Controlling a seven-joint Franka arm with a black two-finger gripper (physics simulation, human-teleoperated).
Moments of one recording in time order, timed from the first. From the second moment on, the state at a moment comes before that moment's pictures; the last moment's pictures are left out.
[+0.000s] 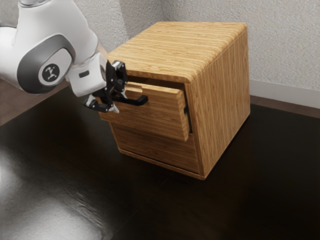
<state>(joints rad) 0.00 -0.19 0.04 -1.78 0.18 1.99 1.53</state>
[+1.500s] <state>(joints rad) 0.02 -0.27 0.02 -1.88 0.18 2.06 1.51</state>
